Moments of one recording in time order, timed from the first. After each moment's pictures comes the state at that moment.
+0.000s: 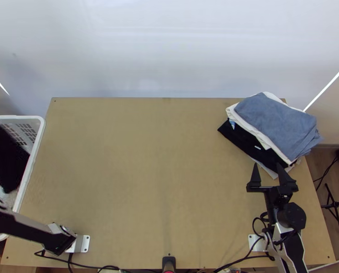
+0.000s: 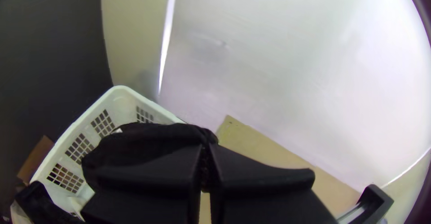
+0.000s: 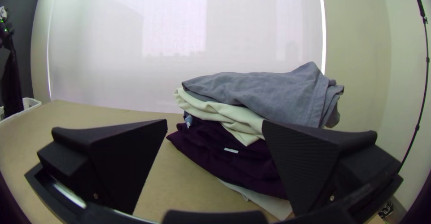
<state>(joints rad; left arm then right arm) 0.87 1.68 2.02 -1.01 0.43 0.08 0.20 0.00 0.00 0.04 0.21 -0.01</state>
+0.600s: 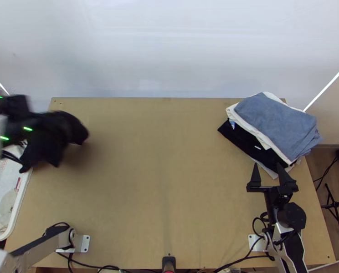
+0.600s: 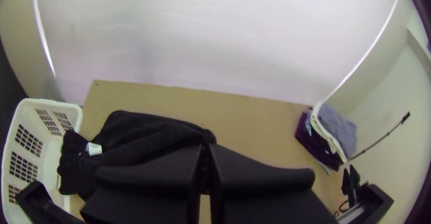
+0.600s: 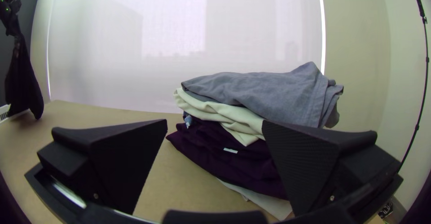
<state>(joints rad) 0.06 1.19 1.61 -1.06 0.29 -0.11 0.20 0.00 0.00 0.04 0.21 -0.01</state>
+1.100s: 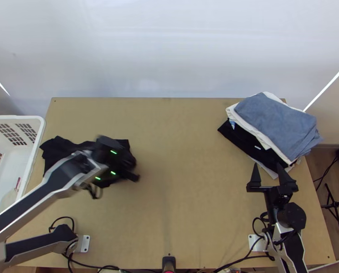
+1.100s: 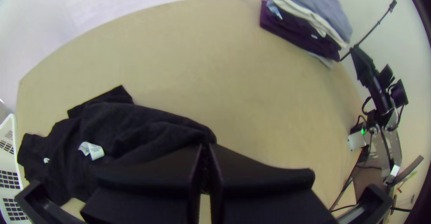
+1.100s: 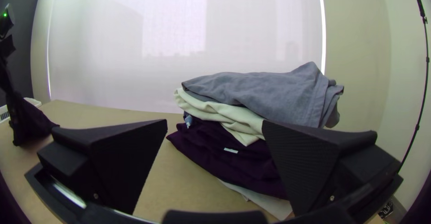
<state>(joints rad) -0.70 1.20 1.07 -0.73 0.00 -0.26 0.20 0.00 0.00 0.04 0.21 -0.01</state>
